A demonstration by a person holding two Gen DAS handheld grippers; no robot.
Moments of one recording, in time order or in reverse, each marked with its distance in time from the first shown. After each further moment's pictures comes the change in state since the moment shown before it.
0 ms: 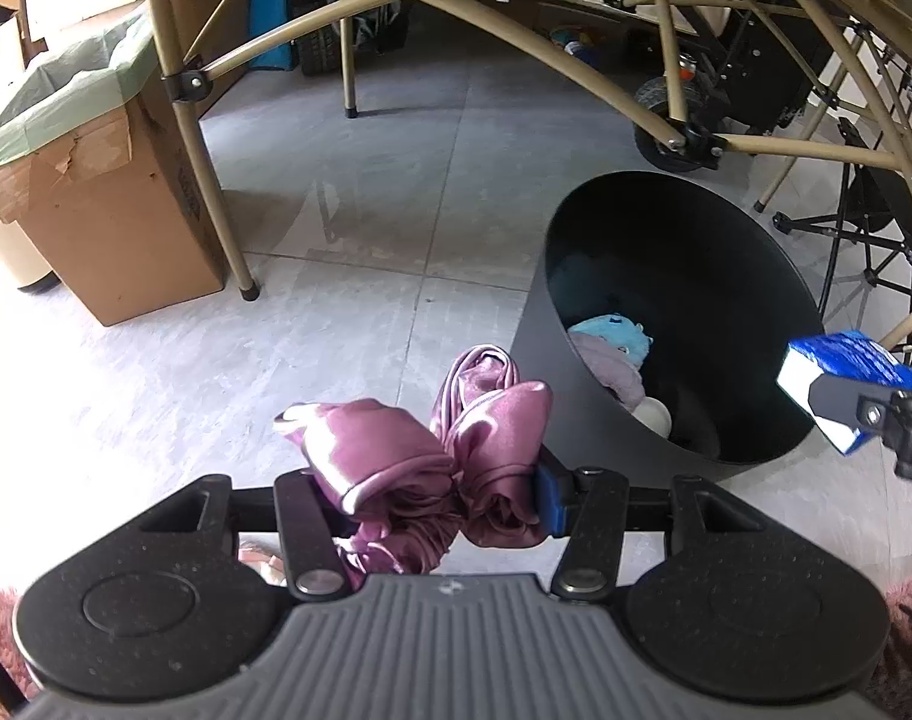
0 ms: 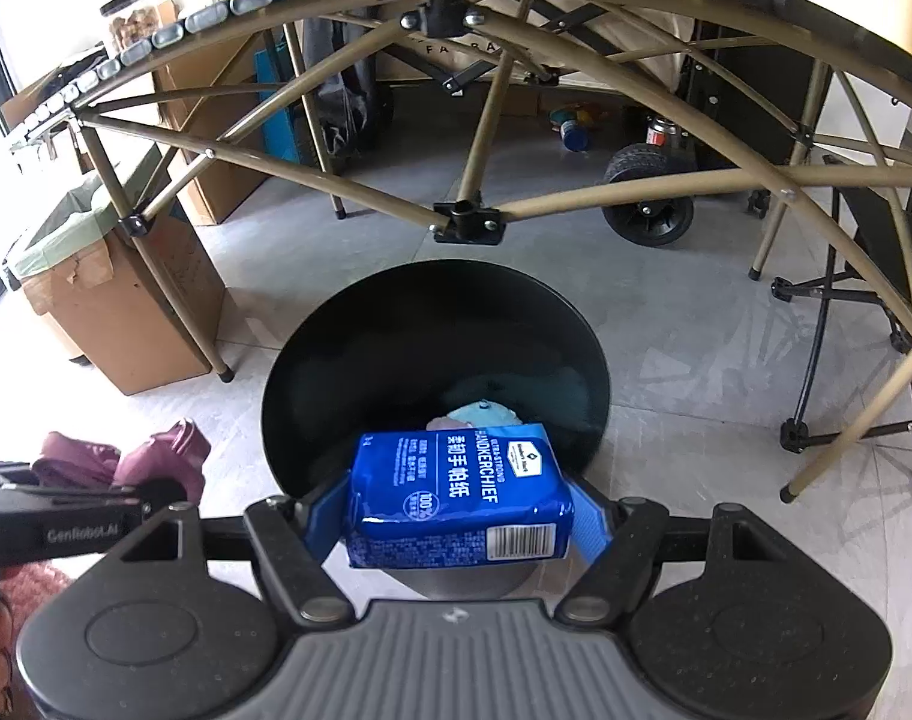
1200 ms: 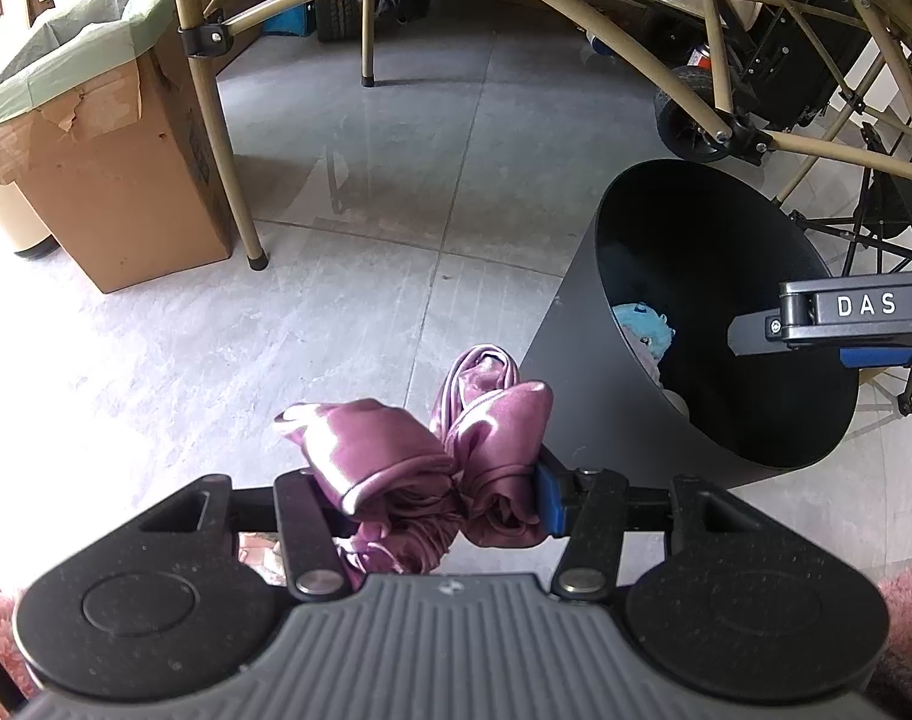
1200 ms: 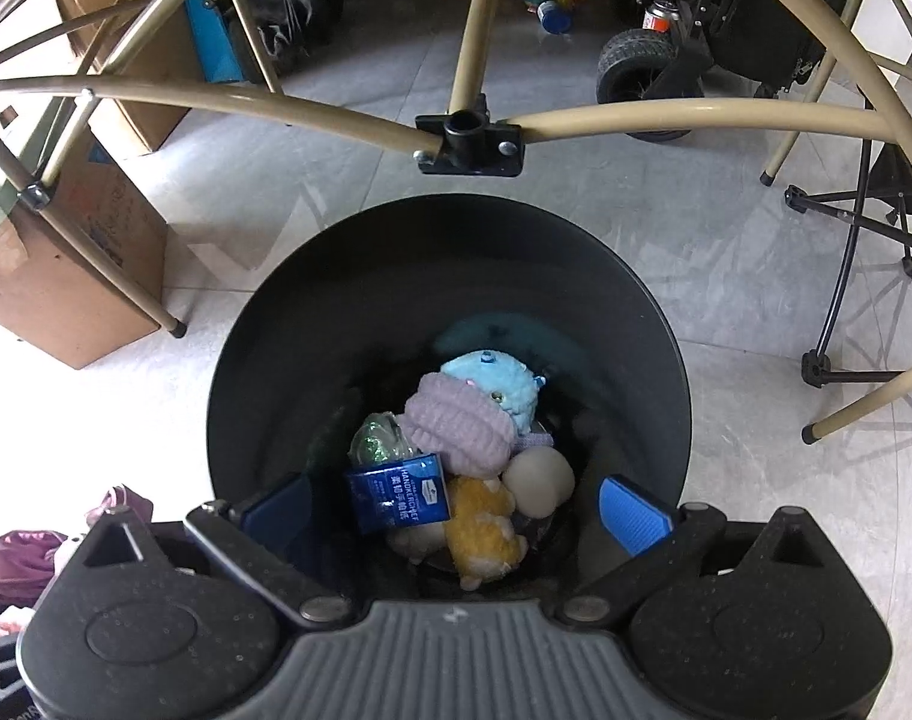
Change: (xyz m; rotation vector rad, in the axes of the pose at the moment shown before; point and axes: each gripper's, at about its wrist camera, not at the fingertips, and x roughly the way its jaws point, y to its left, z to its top) left arm 0.015 0.018 0.004 -0.045 0.049 -0.010; right arm 0.089 0.013 0.047 0.081 0.254 -0.060
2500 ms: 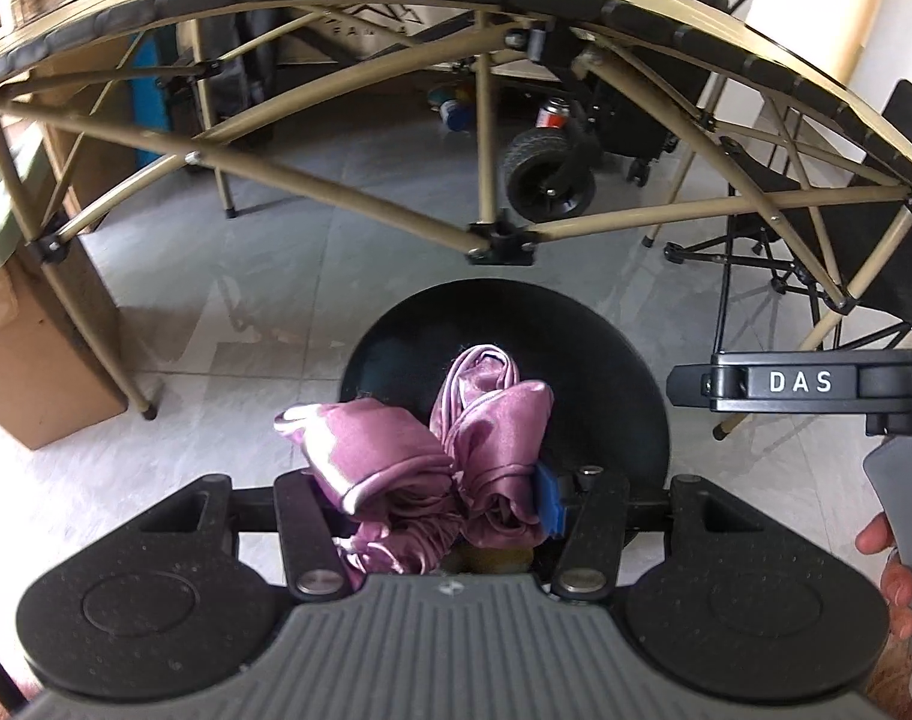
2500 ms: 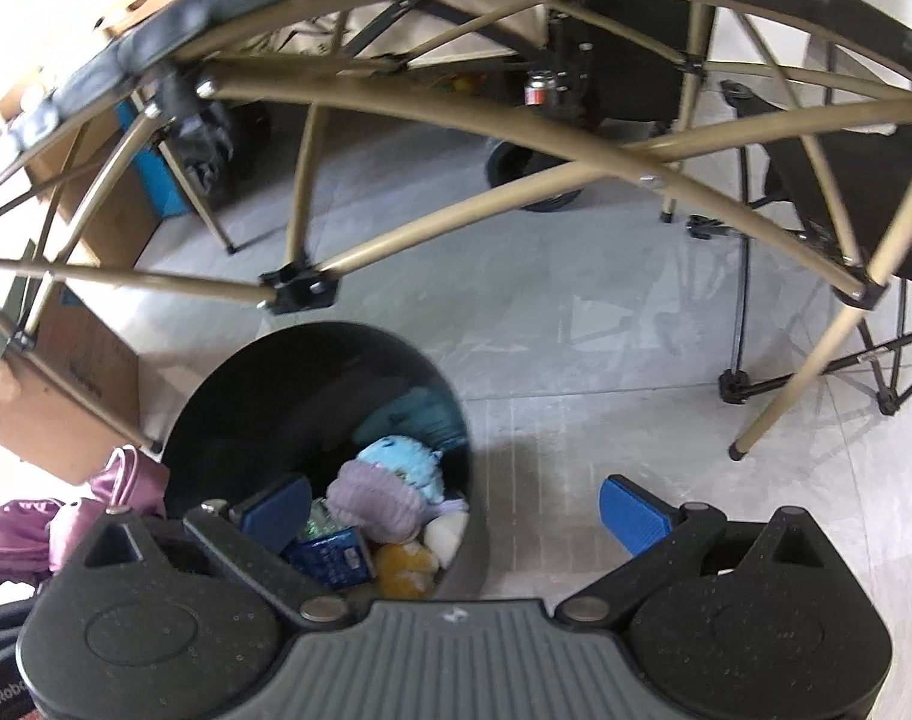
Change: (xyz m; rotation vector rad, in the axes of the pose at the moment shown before) left arm -0.042 -0.111 0.034 0.203 -0.159 -0.126; right arm -0.065 -0.099 -0.019 0.182 -0.207 -0.014
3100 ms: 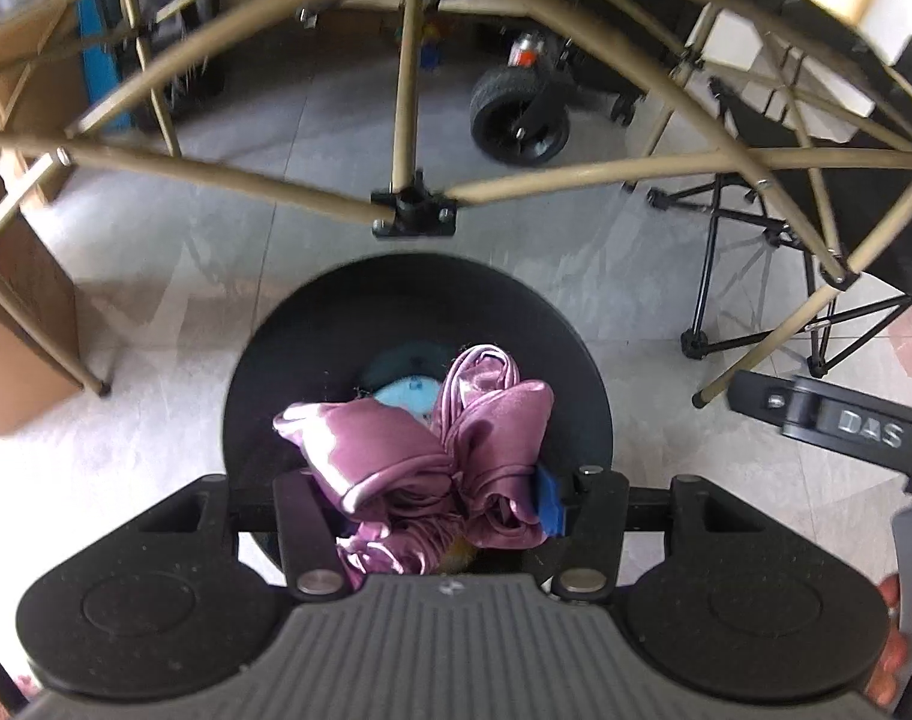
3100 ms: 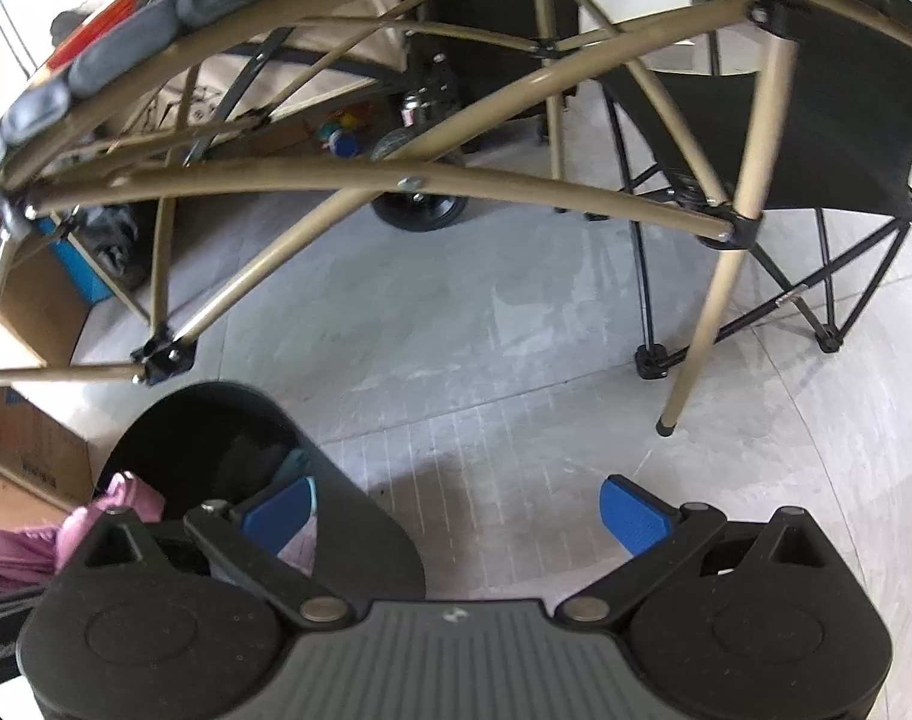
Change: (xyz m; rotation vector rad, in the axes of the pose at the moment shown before) left arm 0.050 -0.047 0.033 -0.010 0.169 -0.014; right arm -0.006 -0.075 -0.009 0.194 -0.063 -0.072
